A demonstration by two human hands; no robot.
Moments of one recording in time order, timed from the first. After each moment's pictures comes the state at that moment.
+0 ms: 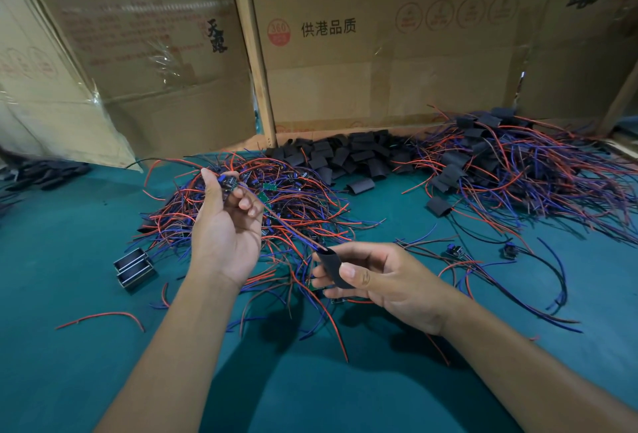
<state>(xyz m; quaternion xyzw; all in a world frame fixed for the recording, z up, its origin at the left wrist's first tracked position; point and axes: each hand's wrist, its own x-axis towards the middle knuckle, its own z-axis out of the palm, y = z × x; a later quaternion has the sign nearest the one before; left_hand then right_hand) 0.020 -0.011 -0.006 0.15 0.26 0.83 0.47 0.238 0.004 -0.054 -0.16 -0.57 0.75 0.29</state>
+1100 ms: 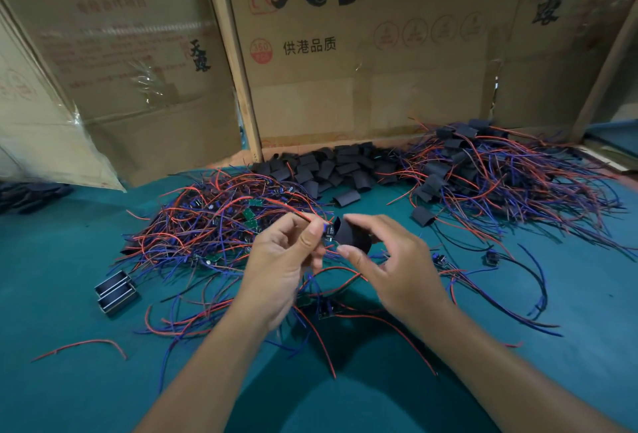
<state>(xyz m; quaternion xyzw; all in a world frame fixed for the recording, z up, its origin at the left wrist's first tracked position) 0.085 -0.021 -0.030 0.46 0.40 0.66 0.44 0.249 0.019 -0.048 -0.32 -0.78 0.17 0.51</state>
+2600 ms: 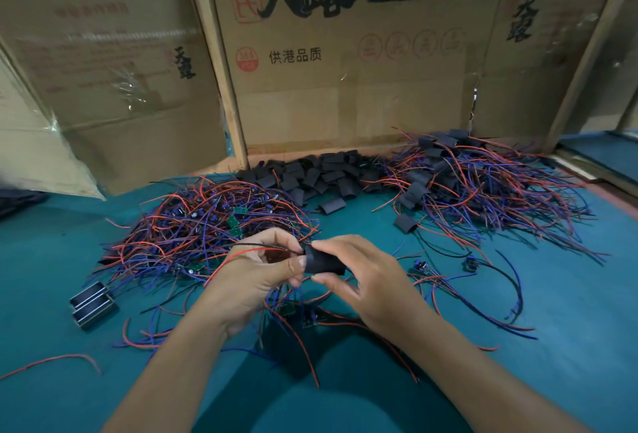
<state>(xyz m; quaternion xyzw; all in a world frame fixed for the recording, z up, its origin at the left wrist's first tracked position) 0.059 -0.021 -0.027 0.52 0.46 0.54 0.48 0.251 0.013 -0.042 -0.26 -0.86 0.10 0.42</state>
